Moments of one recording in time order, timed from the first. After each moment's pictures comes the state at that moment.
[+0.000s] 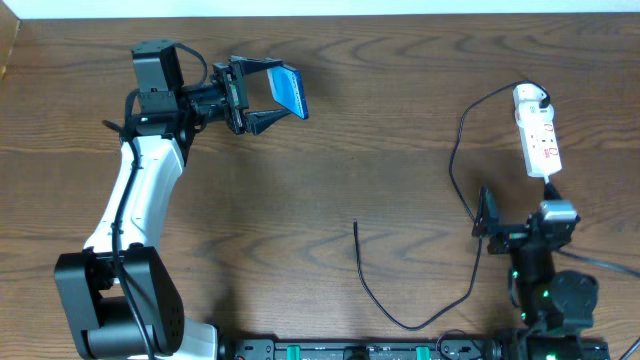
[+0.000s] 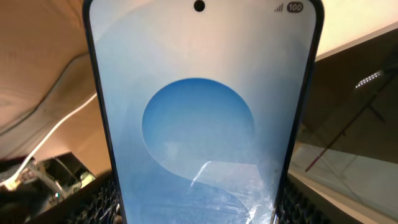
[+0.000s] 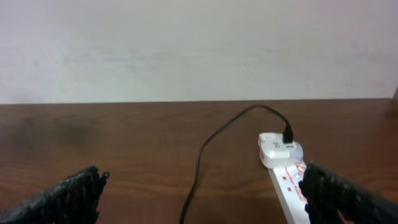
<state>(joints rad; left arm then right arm) 0.06 1.66 1.22 -0.16 1.18 -1.76 0.01 0.23 0.19 0.00 -0.05 0.06</state>
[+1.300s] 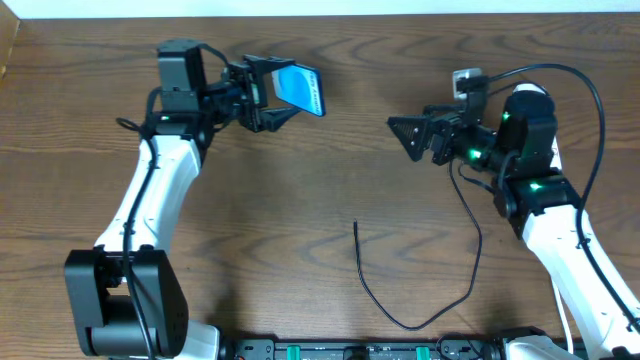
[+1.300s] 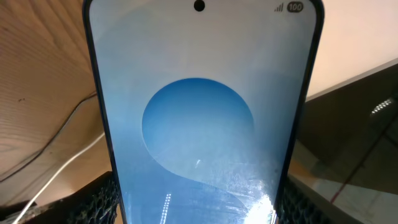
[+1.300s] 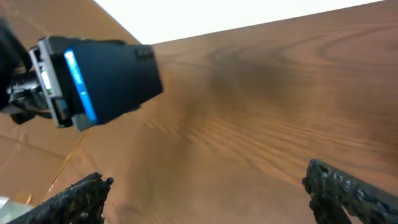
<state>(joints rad) -0.03 1.66 1.22 -0.16 0.94 -1.73 0.17 1.32 0.88 0.00 -0.68 0.37</state>
